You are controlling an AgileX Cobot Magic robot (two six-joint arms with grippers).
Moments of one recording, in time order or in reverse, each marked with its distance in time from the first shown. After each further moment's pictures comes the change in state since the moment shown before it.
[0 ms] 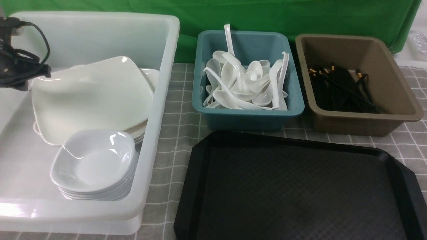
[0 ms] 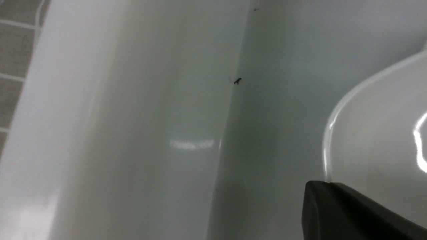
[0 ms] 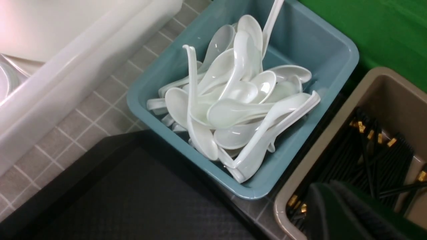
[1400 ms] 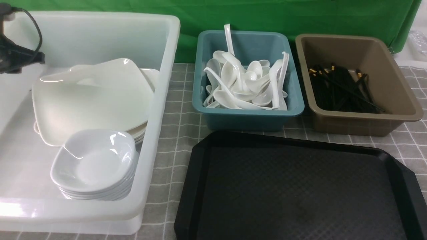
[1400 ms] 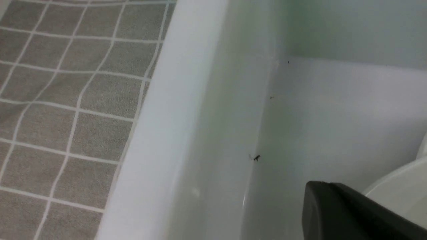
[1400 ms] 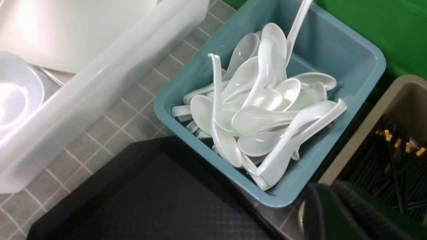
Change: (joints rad) right arm 0.000 0.000 0.000 0.068 0.000 -0.002; left arm 0.020 0.003 -0.023 0.002 -0.108 -0.004
